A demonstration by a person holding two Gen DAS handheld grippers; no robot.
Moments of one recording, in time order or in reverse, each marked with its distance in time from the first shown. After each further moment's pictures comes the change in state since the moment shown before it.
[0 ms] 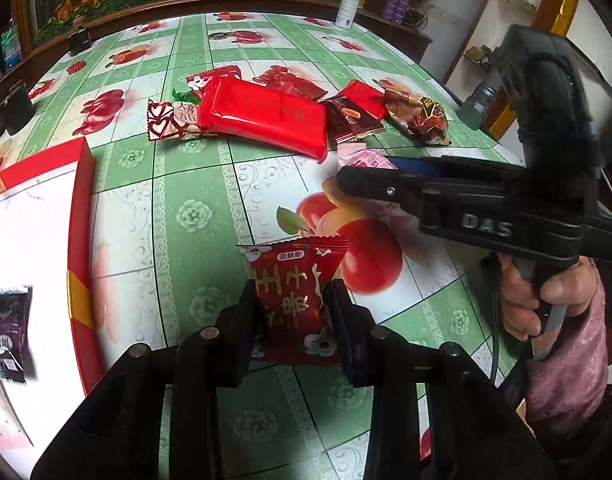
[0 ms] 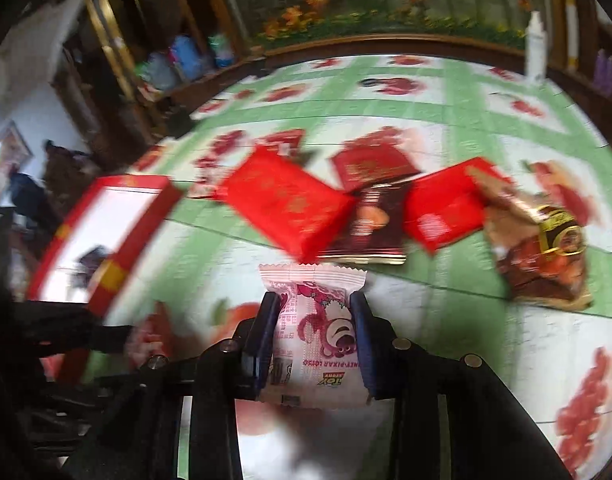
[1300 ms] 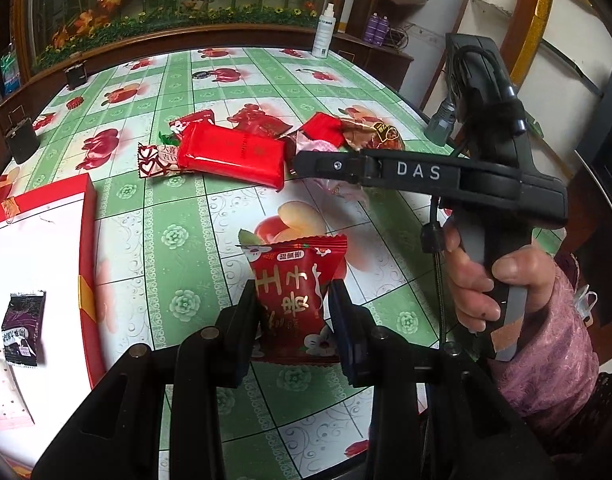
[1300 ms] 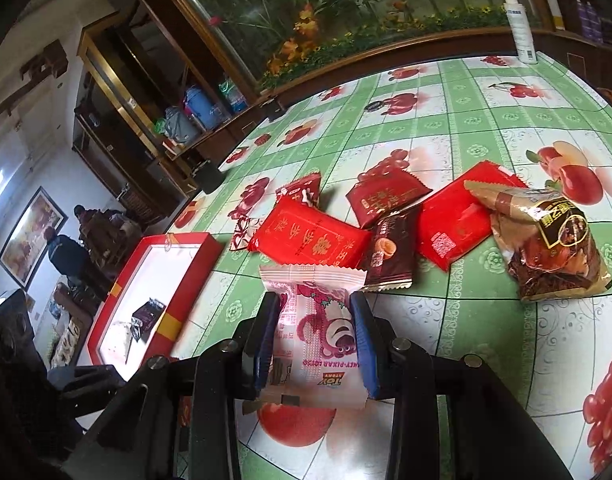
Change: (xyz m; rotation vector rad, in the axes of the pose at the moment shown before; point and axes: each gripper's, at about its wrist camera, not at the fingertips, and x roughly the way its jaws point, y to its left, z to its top) left arm -0.035 -0.032 -0.006 0.046 -0.100 -0.010; right arm -0.024 -0.018 0.005 0.166 -0.121 0.110
